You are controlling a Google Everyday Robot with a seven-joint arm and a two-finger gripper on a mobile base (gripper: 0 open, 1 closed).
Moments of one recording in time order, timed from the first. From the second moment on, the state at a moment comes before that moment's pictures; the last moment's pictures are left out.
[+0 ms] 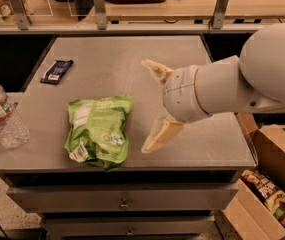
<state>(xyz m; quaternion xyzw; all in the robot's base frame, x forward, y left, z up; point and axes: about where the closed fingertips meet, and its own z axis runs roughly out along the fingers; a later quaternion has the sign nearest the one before) 0.473 -0.010 0.901 -0.70 0.56 0.07 0.45</state>
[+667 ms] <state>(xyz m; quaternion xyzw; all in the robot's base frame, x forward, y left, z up) 0.465 0.018 0.879 -0.73 0.52 0.09 0.44</state>
